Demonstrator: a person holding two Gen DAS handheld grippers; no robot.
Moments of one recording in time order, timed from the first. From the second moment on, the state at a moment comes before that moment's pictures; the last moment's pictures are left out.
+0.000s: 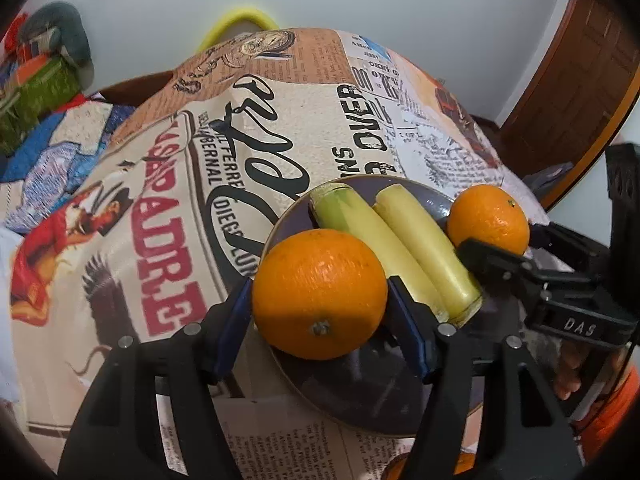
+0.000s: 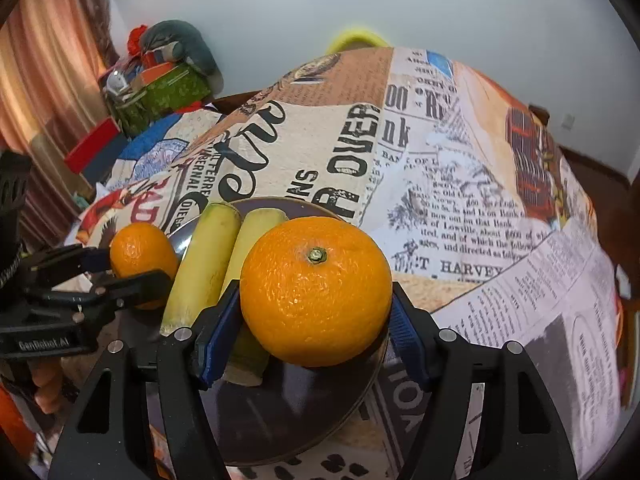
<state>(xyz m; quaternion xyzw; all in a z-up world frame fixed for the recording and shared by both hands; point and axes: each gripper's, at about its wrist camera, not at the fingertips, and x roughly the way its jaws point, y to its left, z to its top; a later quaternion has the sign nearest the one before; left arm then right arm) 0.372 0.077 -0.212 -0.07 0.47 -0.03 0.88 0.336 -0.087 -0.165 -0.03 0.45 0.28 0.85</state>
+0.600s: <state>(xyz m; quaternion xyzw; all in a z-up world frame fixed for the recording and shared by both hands) 0.329 0.073 -0.171 -0.06 0.45 -0.02 0.89 0.294 -0.098 -0.124 -0.06 0.40 0.27 0.87</state>
